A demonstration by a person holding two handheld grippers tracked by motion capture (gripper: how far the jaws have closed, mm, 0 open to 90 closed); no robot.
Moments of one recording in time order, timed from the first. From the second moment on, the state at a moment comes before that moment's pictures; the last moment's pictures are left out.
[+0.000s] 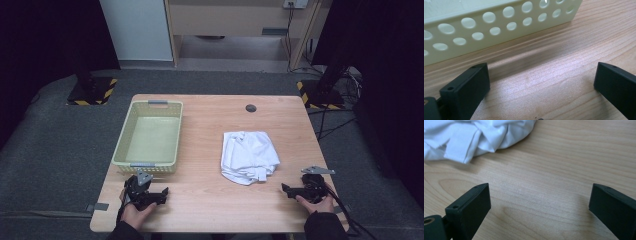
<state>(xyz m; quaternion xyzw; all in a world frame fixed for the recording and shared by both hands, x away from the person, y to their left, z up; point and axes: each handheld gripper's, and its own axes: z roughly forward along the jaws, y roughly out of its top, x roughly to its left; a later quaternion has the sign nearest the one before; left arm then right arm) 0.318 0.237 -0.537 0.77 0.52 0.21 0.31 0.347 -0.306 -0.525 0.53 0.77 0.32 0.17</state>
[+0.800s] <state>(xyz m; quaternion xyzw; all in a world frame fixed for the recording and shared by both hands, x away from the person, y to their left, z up) 0.318 0.237 -0.537 0.77 0.52 0.21 0.31 0.335 -0.321 -0.478 0.55 0.70 0.40 0.21</state>
